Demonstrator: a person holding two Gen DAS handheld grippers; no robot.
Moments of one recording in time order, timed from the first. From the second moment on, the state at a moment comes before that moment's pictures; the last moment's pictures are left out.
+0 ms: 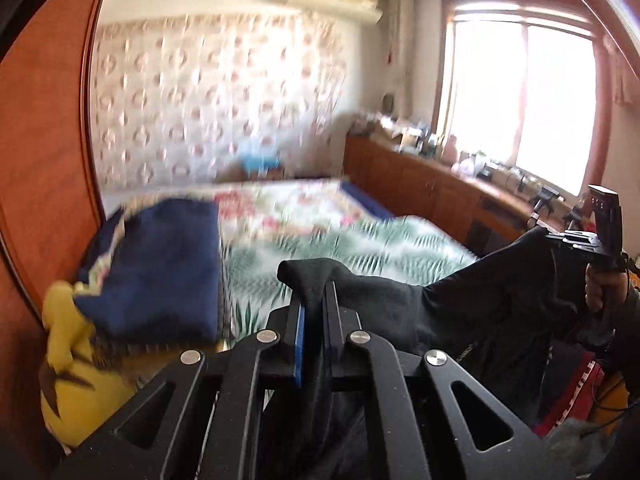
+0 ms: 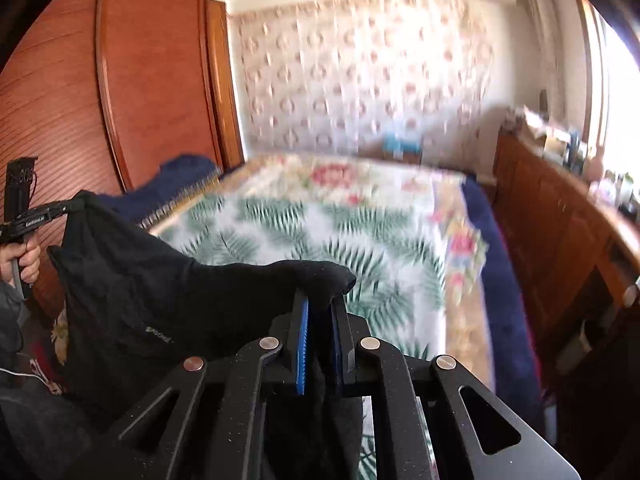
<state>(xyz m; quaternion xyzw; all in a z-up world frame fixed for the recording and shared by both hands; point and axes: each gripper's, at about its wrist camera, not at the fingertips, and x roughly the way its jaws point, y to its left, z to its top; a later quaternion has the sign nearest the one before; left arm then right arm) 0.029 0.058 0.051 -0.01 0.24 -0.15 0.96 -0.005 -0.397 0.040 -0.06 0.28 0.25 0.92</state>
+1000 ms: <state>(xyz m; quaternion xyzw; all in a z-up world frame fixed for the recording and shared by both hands) -0.020 0.107 0.181 -0.03 0.05 -0.11 0.99 -0.118 -0.415 0.151 -0.10 0.08 0.22 0.97</state>
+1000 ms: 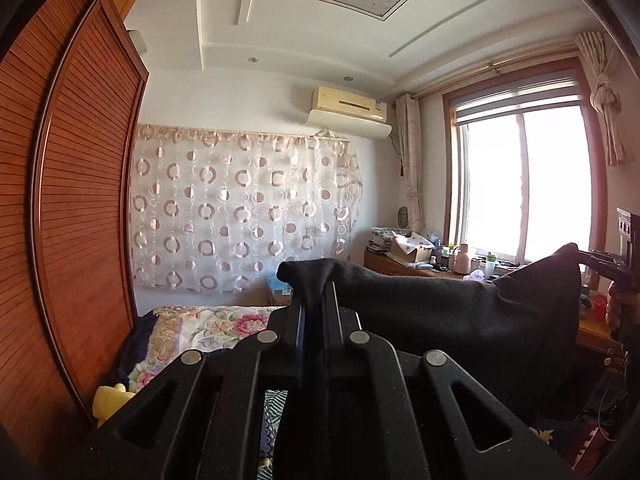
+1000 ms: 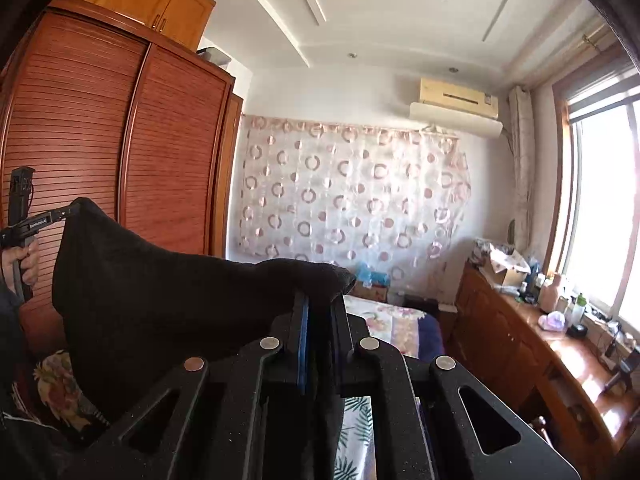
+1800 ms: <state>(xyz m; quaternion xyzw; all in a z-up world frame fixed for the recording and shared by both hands) 0.200 0.066 0.022 0.03 0.25 -0.02 0.97 0.159 -0.353 -0.060 -0.08 0.32 0.14 0.93</state>
